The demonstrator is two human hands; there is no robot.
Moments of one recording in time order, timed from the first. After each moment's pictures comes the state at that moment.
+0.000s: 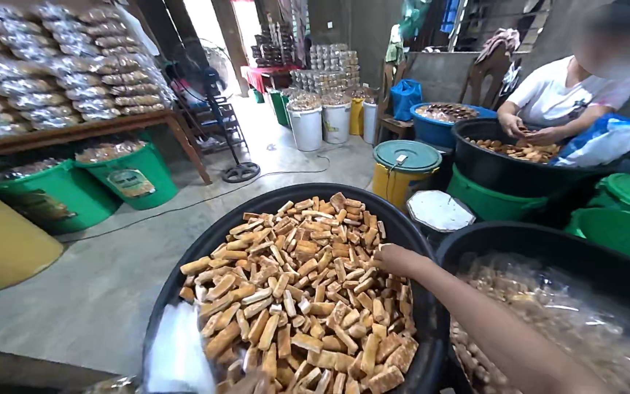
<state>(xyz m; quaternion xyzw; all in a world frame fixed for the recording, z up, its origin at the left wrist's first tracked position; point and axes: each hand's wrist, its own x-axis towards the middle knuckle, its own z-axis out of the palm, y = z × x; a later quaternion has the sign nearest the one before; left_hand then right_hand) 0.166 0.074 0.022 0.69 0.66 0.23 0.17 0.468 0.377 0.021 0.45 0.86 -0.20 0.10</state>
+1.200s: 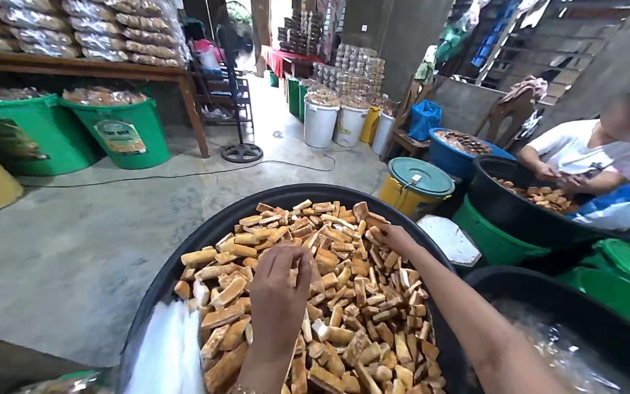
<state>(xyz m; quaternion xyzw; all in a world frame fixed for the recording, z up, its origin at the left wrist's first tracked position) 0.171 0.240 0.065 0.59 0.57 0.55 -0.16 0.408 0.484 0.028 0.57 0.80 -0.20 -0.03</state>
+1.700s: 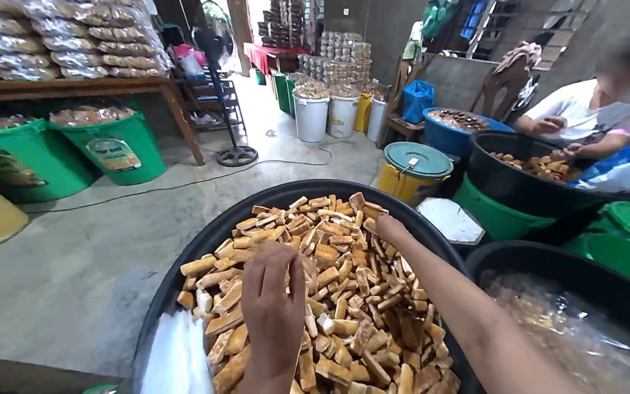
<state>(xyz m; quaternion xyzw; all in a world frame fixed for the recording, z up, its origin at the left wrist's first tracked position) 0.178 0.226 0.078 0.58 0.54 0.56 -0.23 0.376 0.464 0.037 0.66 0.72 -0.20 0.04</state>
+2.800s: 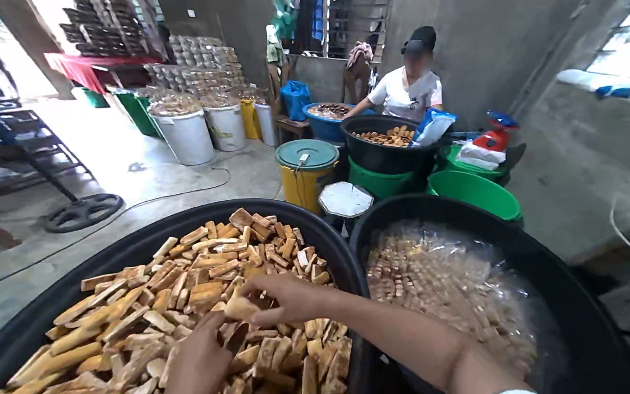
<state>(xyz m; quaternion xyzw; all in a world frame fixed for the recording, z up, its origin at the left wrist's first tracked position) 0.214 0.243 0.044 0.74 0.60 0.23 0.19 0.419 0.285 0.065 0.31 0.83 -0.40 -0.25</state>
